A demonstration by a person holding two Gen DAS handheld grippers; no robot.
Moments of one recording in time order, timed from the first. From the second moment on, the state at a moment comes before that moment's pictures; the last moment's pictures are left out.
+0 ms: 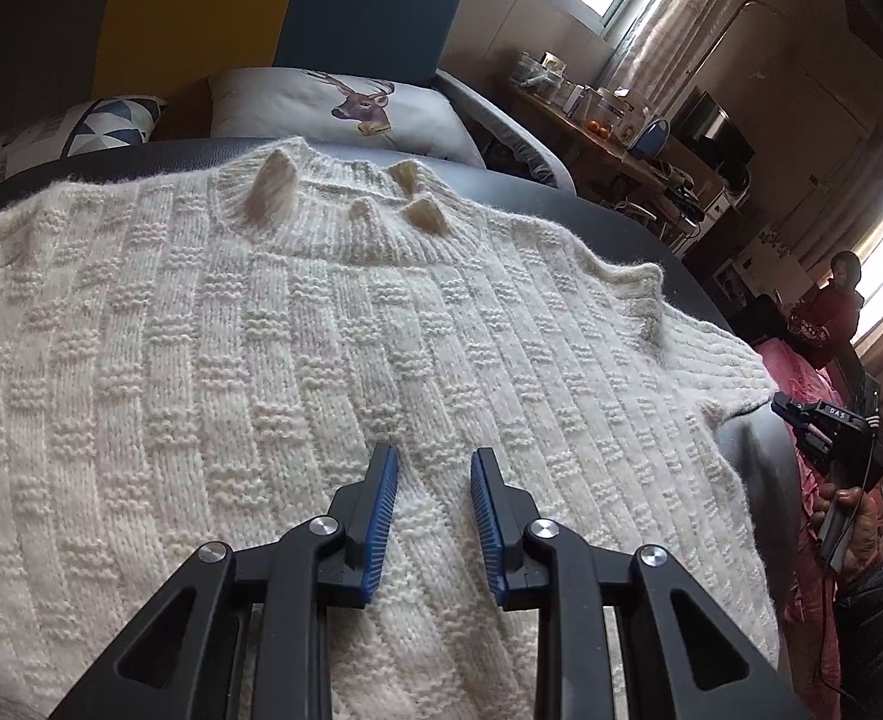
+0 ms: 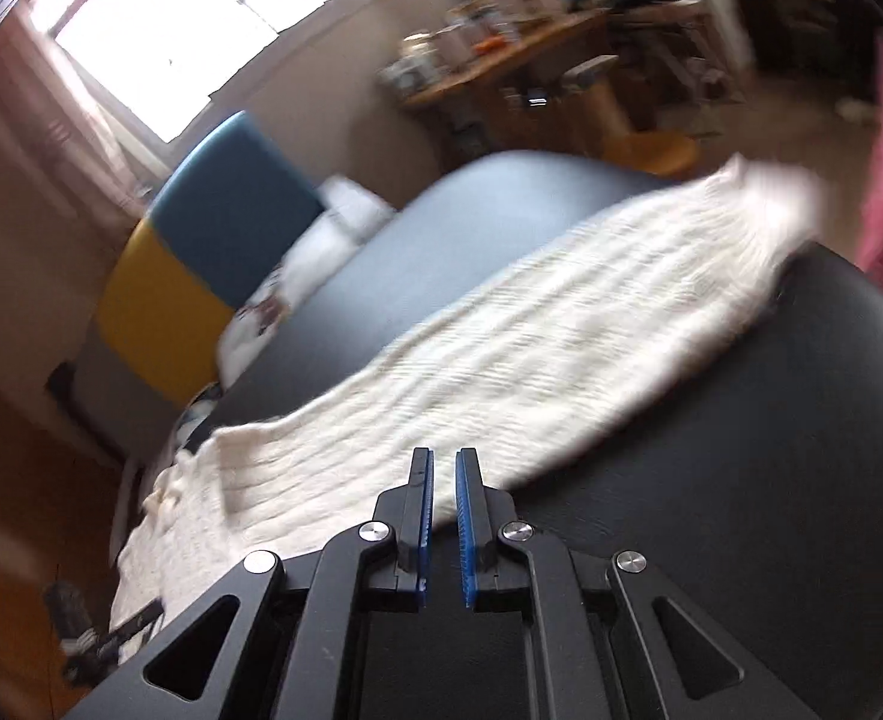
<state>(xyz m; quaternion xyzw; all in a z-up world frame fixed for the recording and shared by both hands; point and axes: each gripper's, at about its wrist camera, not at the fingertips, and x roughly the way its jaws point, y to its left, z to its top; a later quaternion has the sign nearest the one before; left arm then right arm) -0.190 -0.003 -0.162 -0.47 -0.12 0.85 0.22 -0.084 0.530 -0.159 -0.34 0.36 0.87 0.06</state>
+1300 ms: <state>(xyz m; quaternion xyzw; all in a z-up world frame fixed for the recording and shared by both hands) -0.249 0.178 -0.150 -0.61 -0.37 0.60 0.37 -0.142 0.405 -0.169 -0.44 0.02 0.90 0.00</state>
